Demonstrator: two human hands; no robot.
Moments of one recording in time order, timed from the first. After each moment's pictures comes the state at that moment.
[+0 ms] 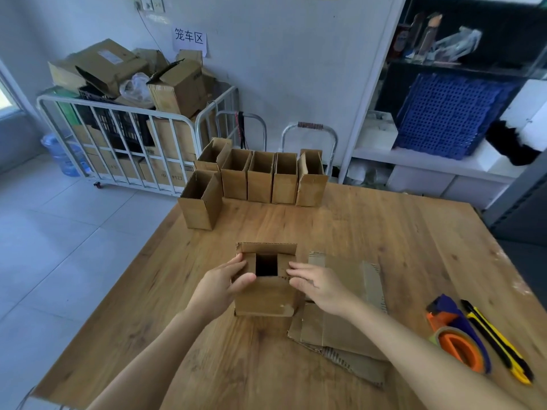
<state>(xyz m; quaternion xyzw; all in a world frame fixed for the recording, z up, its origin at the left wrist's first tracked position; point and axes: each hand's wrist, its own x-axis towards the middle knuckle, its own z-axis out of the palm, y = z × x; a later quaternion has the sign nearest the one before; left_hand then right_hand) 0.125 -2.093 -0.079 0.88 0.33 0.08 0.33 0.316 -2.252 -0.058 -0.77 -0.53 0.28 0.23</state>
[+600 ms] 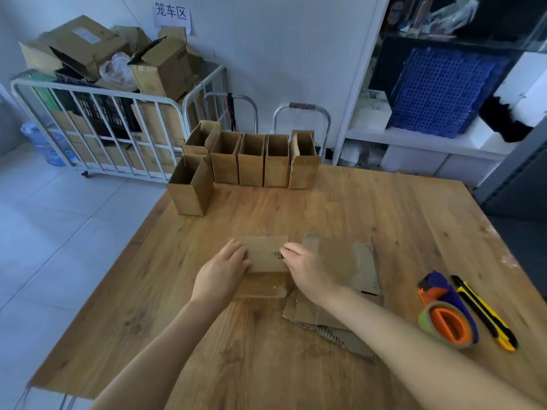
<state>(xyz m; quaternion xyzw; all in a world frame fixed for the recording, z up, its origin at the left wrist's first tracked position) 0.140 -2.121 -0.080 0.94 0.27 0.19 0.08 0.303 -2.242 -0.088 -0.78 -0.60 0.02 0.19</state>
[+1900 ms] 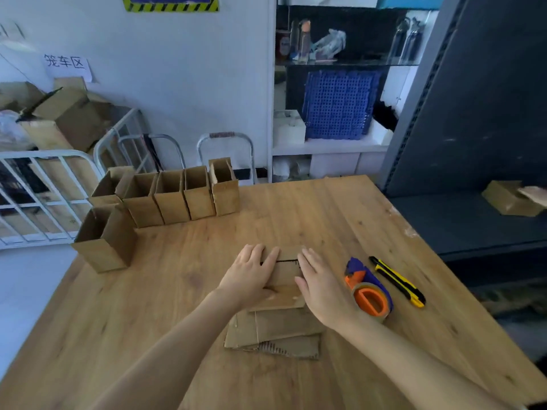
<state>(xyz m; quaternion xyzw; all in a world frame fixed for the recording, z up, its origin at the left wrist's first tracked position) 0.278 -2.215 -0.034 1.00 0.04 -0.03 -0.02 0.352 -2.390 -0.054 -0.89 -0.42 0.00 0.17</state>
